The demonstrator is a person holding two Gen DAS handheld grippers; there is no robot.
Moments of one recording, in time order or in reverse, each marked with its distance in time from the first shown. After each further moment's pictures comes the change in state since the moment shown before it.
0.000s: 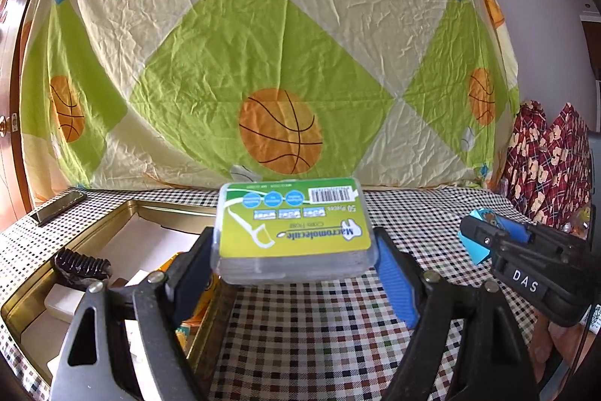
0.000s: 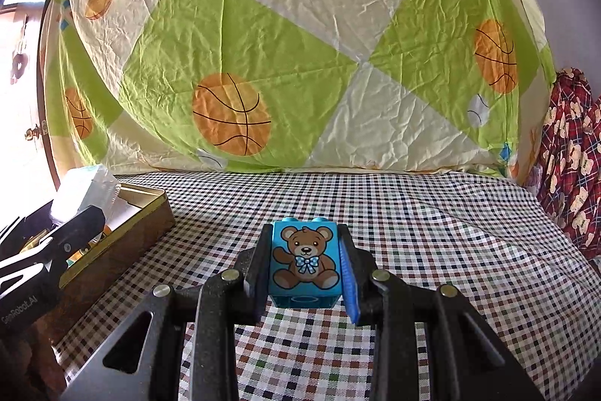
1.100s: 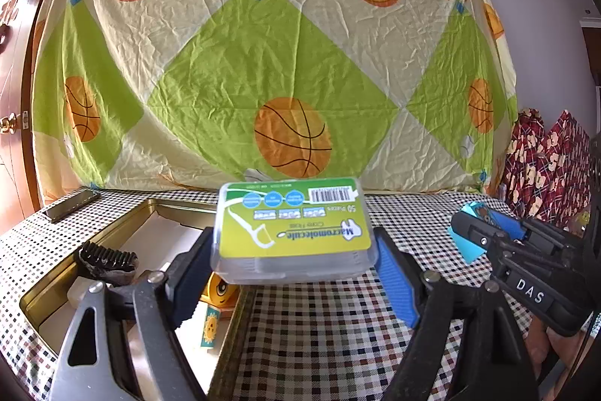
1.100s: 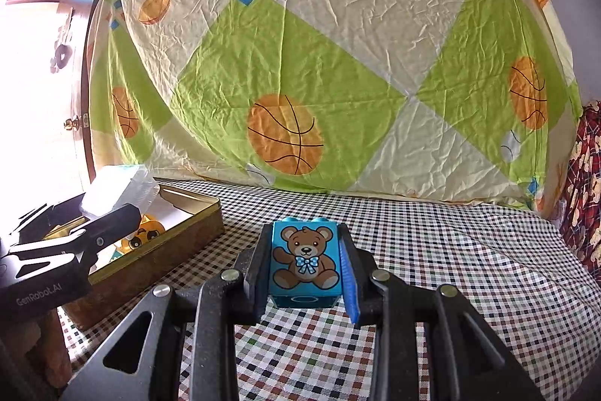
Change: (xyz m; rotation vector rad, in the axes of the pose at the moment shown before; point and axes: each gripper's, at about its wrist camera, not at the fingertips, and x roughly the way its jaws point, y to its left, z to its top) left arm -0.030 0.020 -0.006 -0.015 -0.029 0.009; right arm -0.026 0.028 -0.005 -0.086 -0.095 0.137
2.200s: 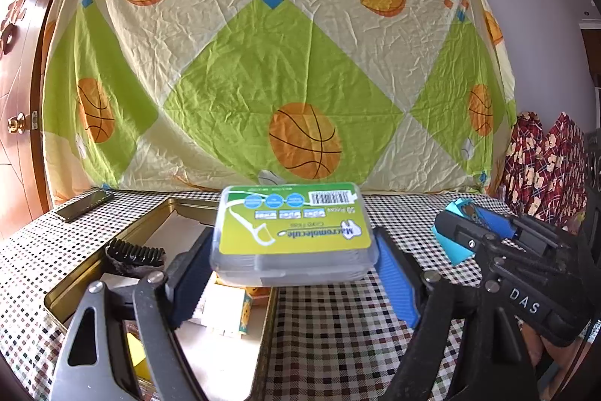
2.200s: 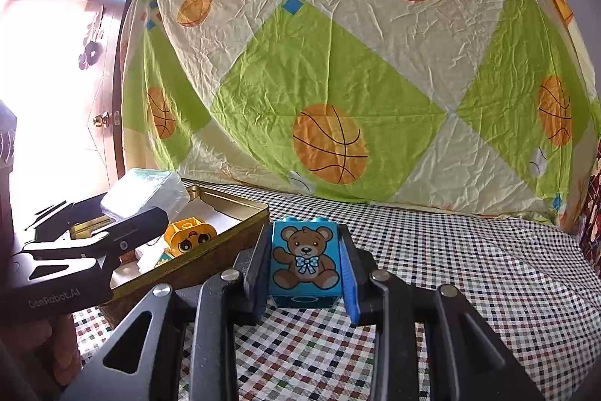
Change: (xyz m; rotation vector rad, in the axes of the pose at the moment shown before) left arm -0.026 0.021 -0.003 0.002 -0.015 0.005; right arm -0.010 0.043 0.000 -0.057 -0.038 0.079
